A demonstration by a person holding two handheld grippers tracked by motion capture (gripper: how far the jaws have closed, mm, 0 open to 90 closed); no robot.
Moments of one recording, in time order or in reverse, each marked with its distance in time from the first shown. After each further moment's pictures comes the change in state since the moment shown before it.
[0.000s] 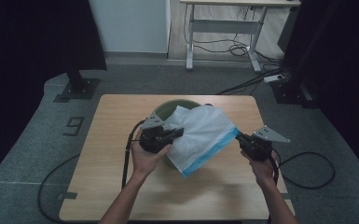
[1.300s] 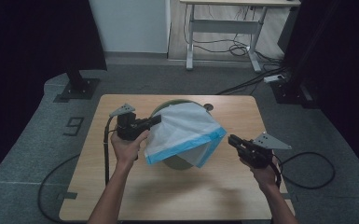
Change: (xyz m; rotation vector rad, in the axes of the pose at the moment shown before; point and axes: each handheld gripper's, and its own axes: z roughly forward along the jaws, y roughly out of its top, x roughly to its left) left arm 0.057 0.001 -0.032 -0.096 0.035 -0.188; right arm 0.013 -0.005 -0.015 -0.019 0.113 -0.070
